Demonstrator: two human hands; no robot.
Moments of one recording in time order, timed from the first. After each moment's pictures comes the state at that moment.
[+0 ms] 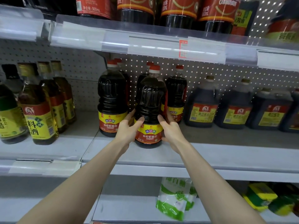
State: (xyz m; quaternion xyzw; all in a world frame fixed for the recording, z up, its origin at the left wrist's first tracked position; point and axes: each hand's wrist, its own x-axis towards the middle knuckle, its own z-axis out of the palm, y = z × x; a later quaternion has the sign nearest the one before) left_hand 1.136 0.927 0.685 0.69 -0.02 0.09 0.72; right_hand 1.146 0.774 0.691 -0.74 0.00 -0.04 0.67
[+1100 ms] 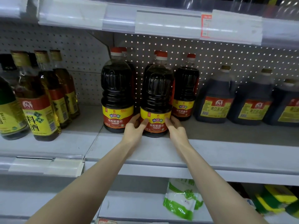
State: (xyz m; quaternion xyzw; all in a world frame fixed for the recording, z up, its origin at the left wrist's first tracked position) left_hand 1.159 0.927 0.654 0.69 0.01 0.10 0.71; right_hand 1.163 0.781 0.659 -0.73 0.03 -0.07 0.68
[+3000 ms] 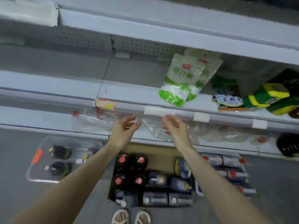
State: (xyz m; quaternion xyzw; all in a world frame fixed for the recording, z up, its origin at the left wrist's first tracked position) left_hand 0.902 0.905 0.445 0.74 0.17 -0.11 0.65; right_hand 0.921 0.724 0.444 -0.75 0.16 0.06 0.64
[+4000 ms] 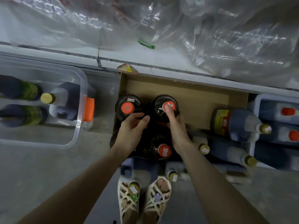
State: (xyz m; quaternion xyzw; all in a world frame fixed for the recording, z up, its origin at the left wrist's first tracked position) left_hand 0.821 0.920 -0.017 0.67 0.32 -0.24 0.62; right_hand 0.847 0.780 -0.031 -0.62 0.40 0.30 0.60
